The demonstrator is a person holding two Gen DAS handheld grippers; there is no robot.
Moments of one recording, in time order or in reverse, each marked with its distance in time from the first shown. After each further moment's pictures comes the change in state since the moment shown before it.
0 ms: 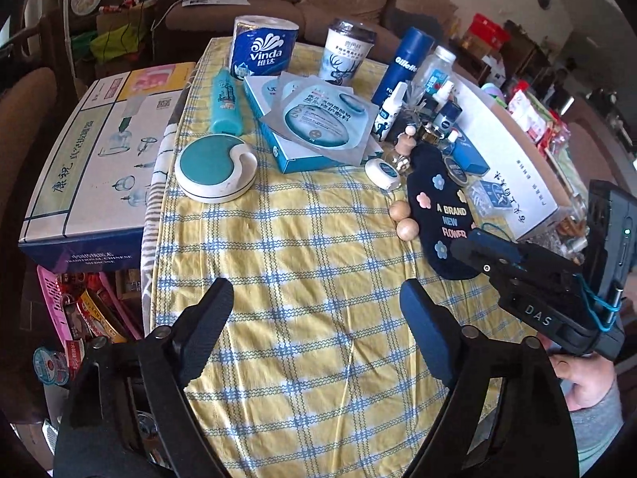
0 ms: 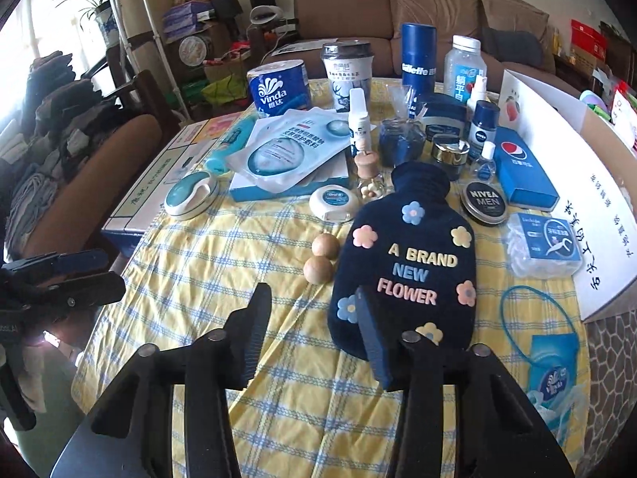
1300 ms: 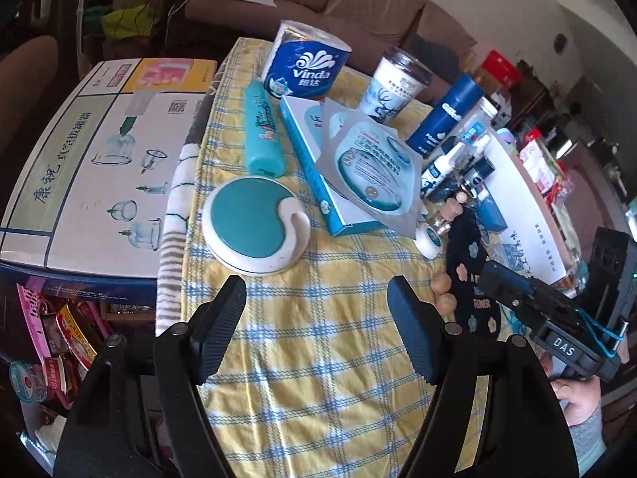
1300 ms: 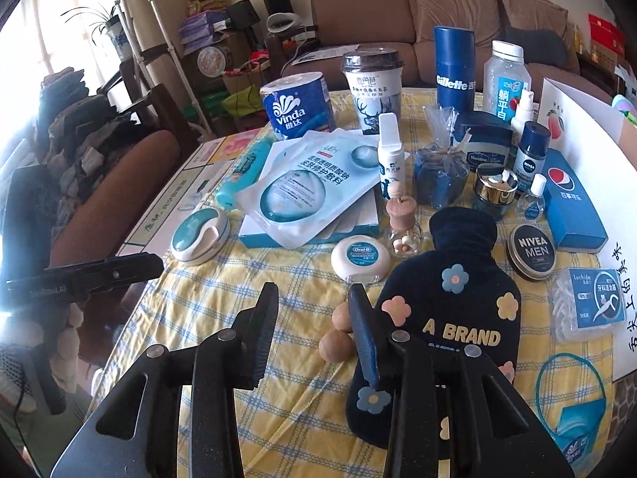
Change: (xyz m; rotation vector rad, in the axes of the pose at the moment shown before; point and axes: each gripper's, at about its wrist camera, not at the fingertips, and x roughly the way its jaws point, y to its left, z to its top) left arm 0.032 0.071 0.048 -0.147 -0.052 -0.057; right arm 0.033 -0.004 0.045 0.004 -0.030 0.116
